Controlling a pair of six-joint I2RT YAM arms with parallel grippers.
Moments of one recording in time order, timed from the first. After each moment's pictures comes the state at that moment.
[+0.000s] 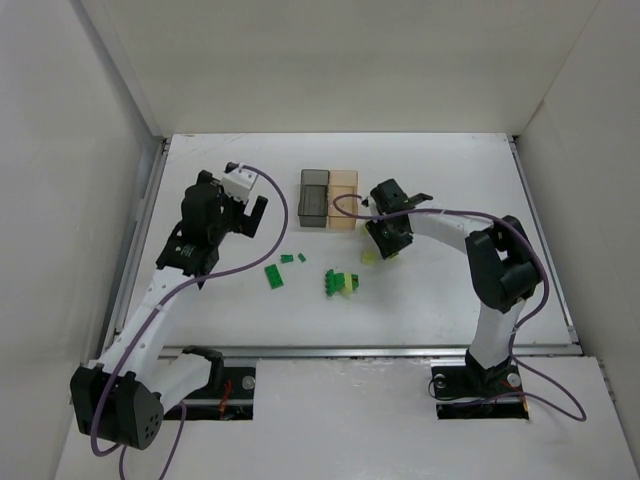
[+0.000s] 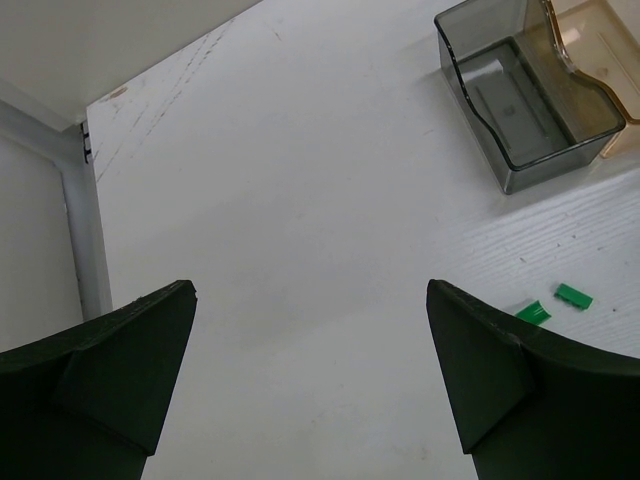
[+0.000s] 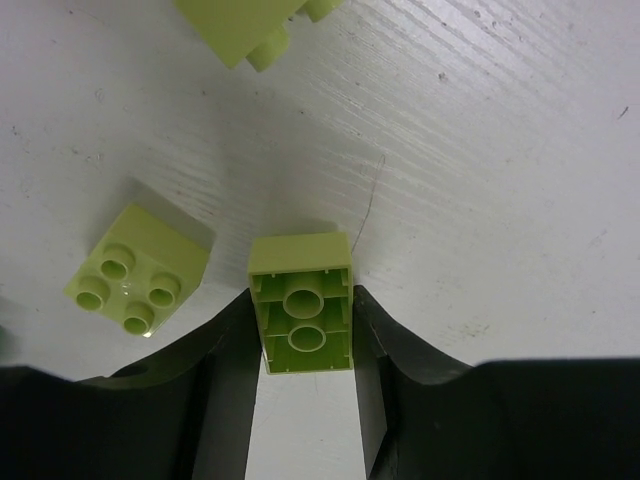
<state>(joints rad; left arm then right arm) -0.26 1.03 0.87 -0.22 -0.04 0.32 0.49 1.87 1.26 -0.61 0.06 -0.04</state>
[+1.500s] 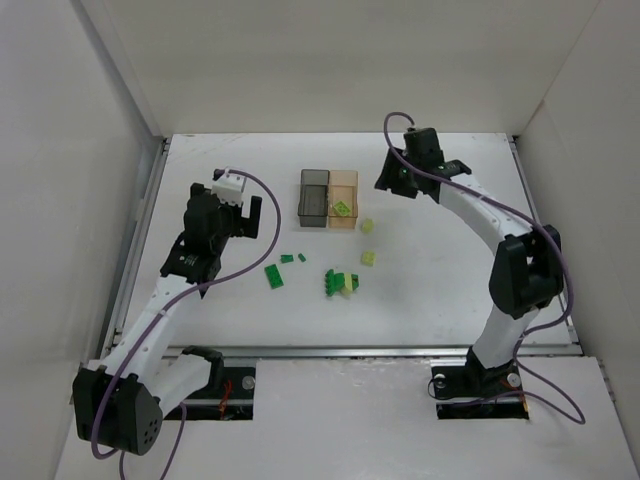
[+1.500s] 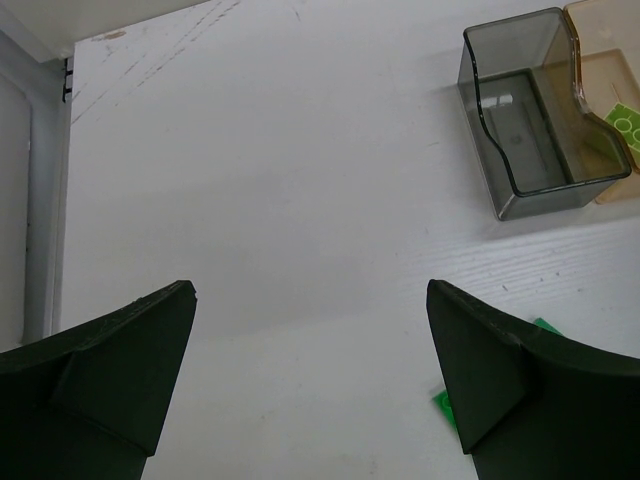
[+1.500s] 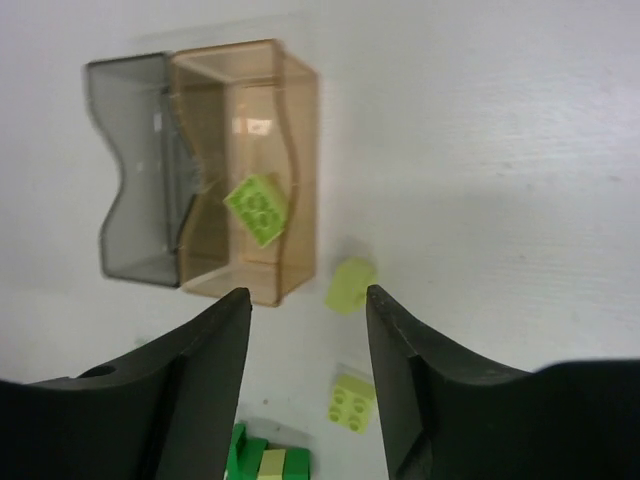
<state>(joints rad) -0.26 0.99 0.76 -0.11 -0.13 0.13 0.38 1.79 1.53 -0.46 -0.04 0.52</state>
